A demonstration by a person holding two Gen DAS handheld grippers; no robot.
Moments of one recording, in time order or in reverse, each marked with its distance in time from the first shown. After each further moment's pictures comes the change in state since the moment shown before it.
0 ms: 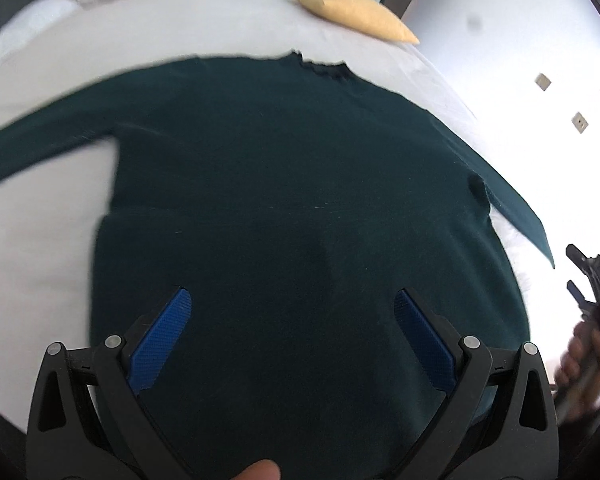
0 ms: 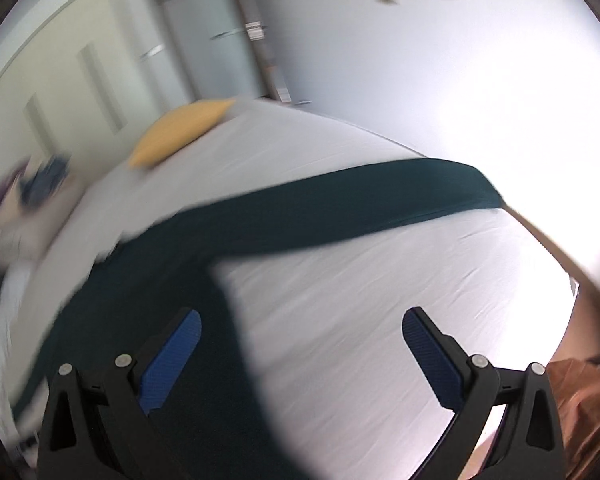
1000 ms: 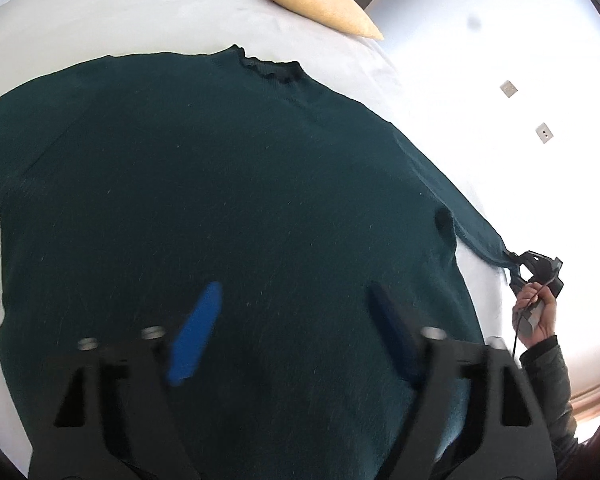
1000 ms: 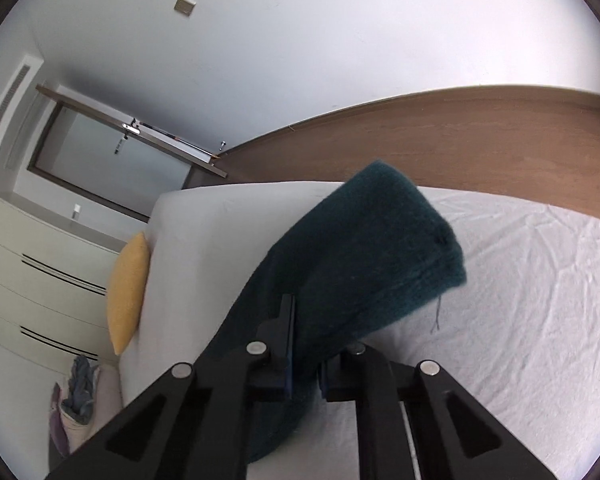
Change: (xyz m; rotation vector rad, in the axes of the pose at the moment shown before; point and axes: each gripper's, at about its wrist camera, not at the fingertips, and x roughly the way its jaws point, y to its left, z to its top) left arm 0.079 -0.020 0.095 0.007 0.050 -0.214; right arm 0.075 -0.167 0.068 0.623 -0.017 0.071
